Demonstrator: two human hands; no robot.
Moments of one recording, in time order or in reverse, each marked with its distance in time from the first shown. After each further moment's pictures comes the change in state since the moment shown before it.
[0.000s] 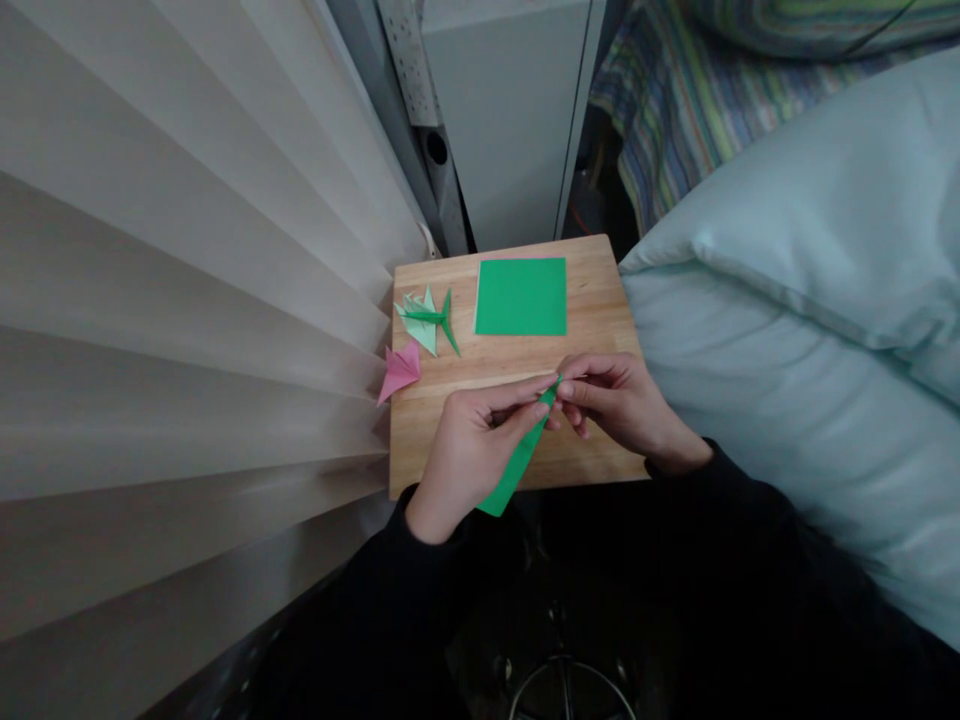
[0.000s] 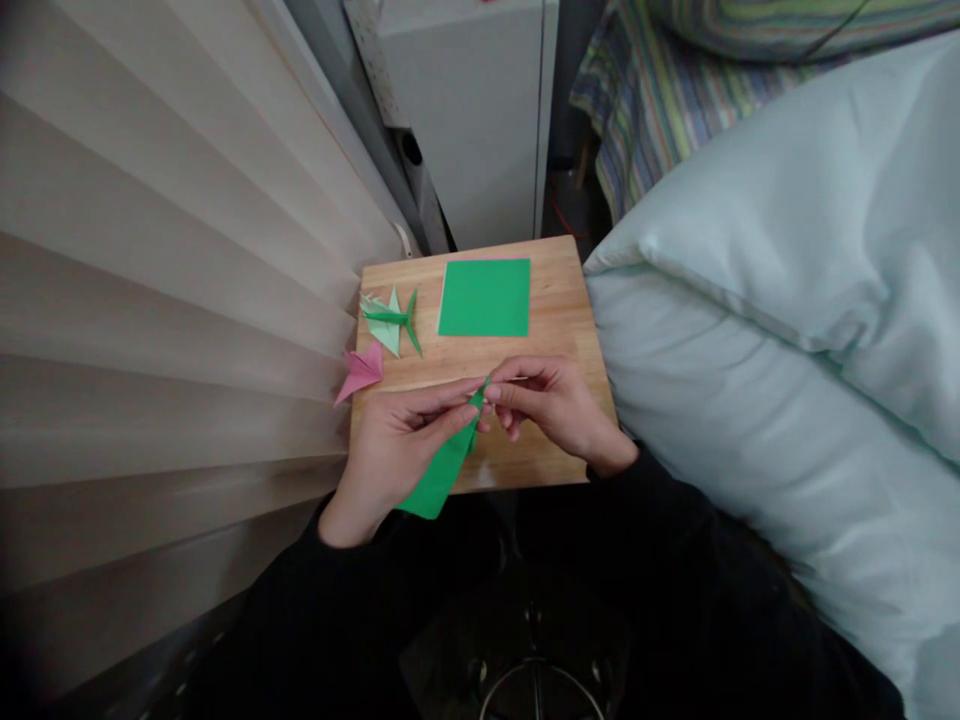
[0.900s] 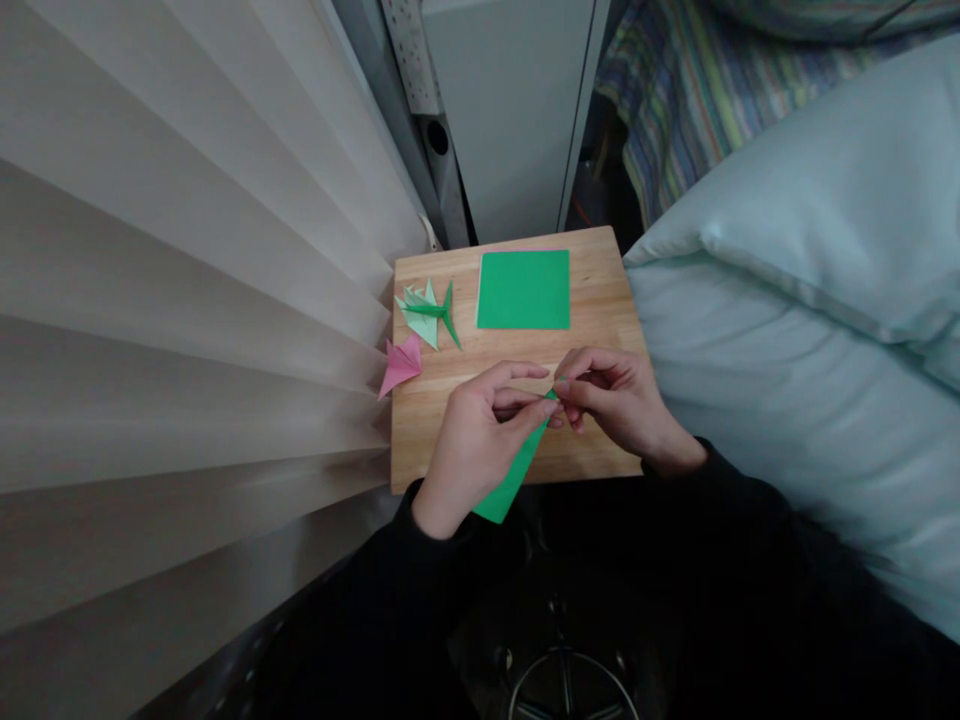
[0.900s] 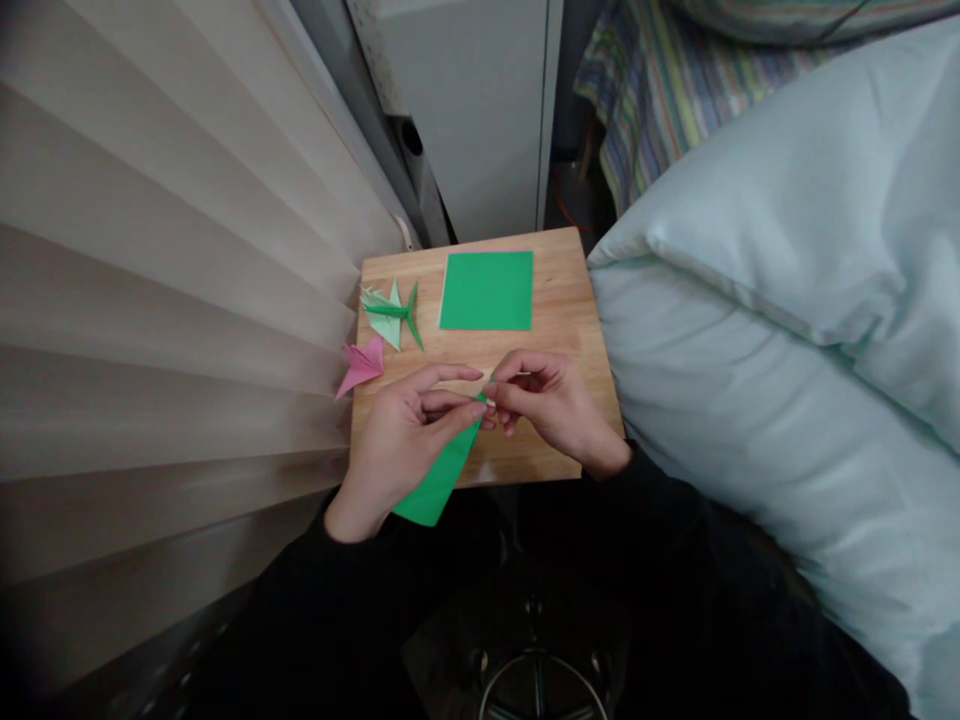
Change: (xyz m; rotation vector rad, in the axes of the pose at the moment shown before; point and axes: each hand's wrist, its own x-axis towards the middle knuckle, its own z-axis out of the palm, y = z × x) left_hand -0.001 0.008 0.002 -0.011 0.008 -0.213; right_hand -0.001 0.006 0.011 -0.048 0.081 -0.084
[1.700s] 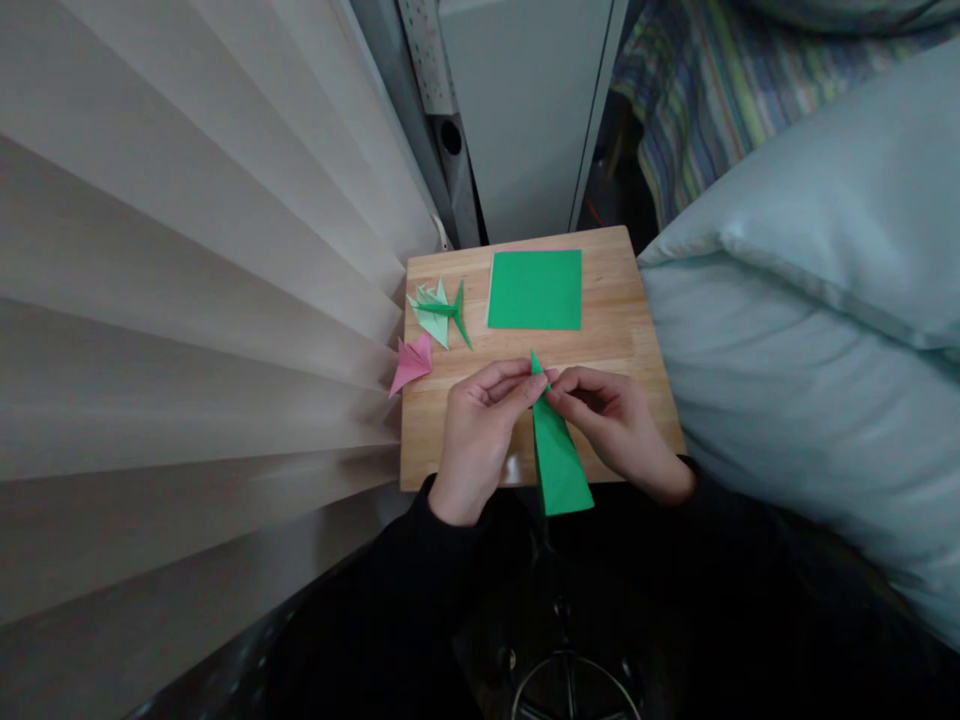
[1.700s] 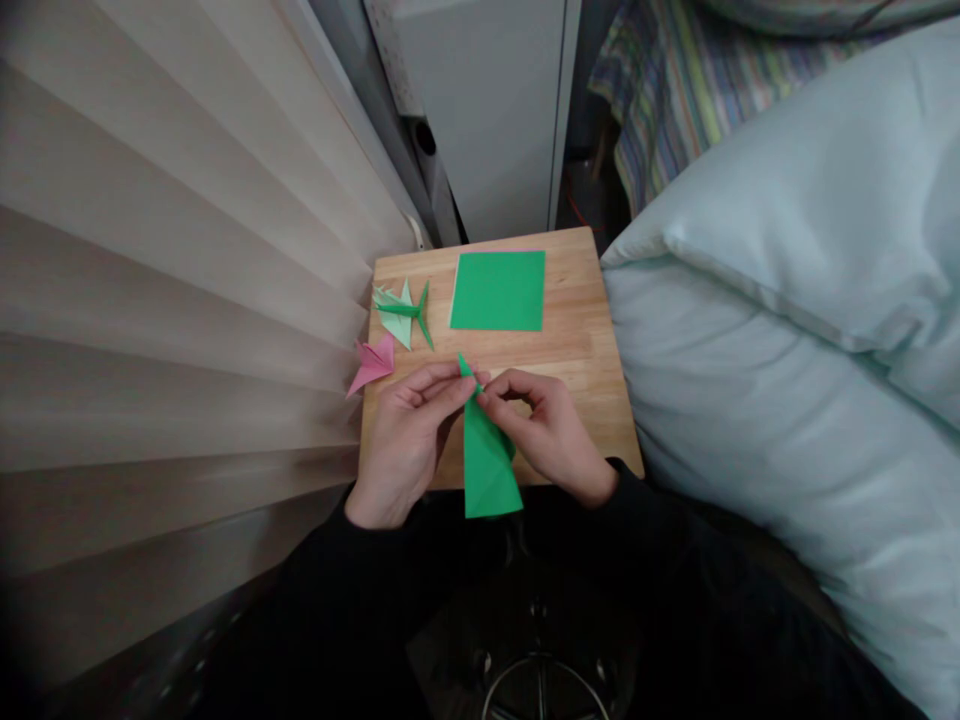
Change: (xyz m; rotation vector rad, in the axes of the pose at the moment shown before) left_hand 0.008 -0.013 0.008 -0.394 0.268 0.011; right_hand -0.011 0.012 0.019 -0.330 0.054 -0.065
